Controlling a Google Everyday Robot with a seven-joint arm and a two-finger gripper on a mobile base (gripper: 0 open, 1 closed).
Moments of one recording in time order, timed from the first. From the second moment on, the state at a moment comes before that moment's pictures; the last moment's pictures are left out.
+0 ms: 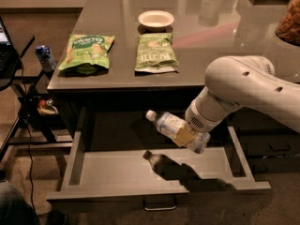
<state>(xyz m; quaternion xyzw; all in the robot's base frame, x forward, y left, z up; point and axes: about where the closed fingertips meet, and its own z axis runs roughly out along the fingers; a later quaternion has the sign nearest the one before) 0.489 -0.118 0.733 -0.42 0.89 0.08 0.14</state>
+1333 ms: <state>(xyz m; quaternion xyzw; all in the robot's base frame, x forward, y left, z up) 0.481 -0.211 0.831 -0.33 0.92 0.04 0.18</state>
